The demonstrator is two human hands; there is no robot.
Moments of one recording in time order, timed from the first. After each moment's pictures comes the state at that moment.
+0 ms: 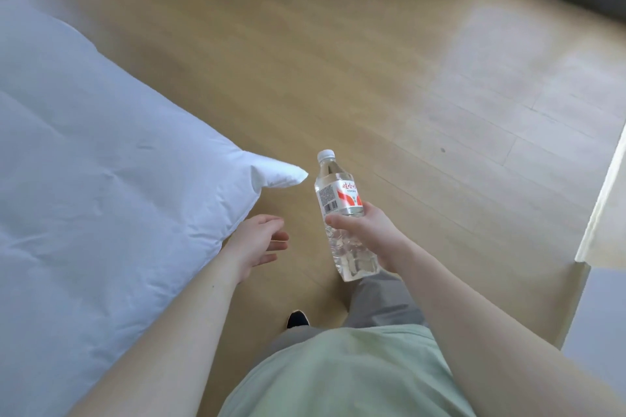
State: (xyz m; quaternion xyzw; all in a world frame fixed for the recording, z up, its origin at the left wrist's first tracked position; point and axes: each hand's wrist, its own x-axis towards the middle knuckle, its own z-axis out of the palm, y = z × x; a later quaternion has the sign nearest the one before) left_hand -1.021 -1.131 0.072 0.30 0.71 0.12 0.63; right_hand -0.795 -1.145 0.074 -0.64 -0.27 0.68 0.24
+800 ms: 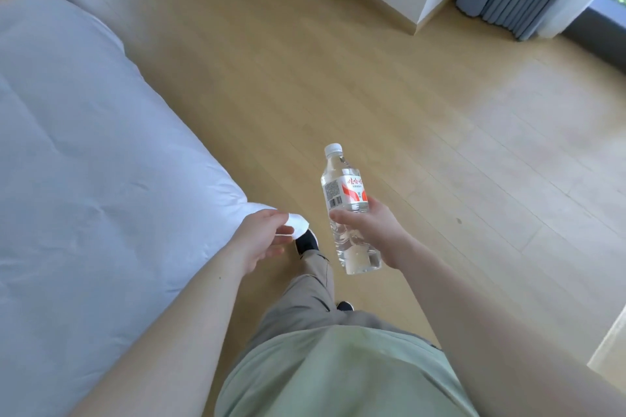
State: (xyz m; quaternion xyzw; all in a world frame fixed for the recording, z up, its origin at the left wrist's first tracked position) left_hand -0.968 -0.897 0.072 0.20 0.72 0.19 0.63; right_hand -0.748 -0.869 0.075 -0.63 -0.34 0.67 0.17
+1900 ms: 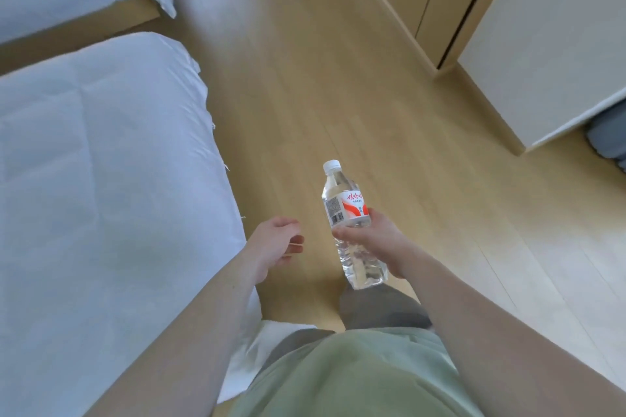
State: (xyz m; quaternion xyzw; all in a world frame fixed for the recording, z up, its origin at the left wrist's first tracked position) left_hand -1.100 -0.476 0.087 0.08 0.76 0.29 0.57; right_hand -0.911 -0.377 0.066 -0.53 -0.48 0.70 0.02
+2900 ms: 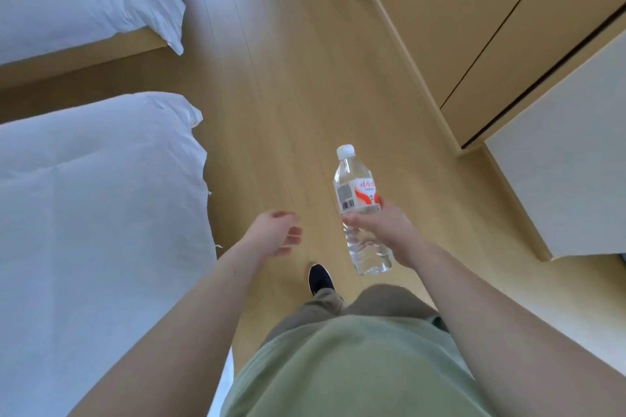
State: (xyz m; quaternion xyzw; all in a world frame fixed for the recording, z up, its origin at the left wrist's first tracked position) left_hand -1.322 -0.114 0.075 0.05 0.77 0.31 0.56; right_hand -1.127 0.009 0.072 -0.53 -0.50 0.69 0.02
